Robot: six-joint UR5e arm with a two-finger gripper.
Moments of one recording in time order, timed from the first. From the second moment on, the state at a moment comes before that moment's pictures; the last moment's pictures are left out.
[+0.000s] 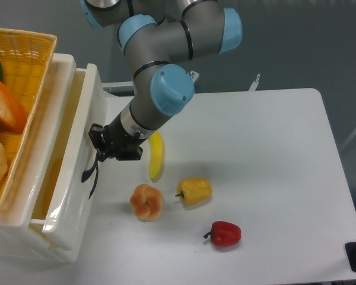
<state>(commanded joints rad) 2.34 -1.83 -1.60 -1.46 1.02 0.62</state>
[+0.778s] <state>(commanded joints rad) 2.30 -1.83 -1.60 -1.46 1.03 0.64</state>
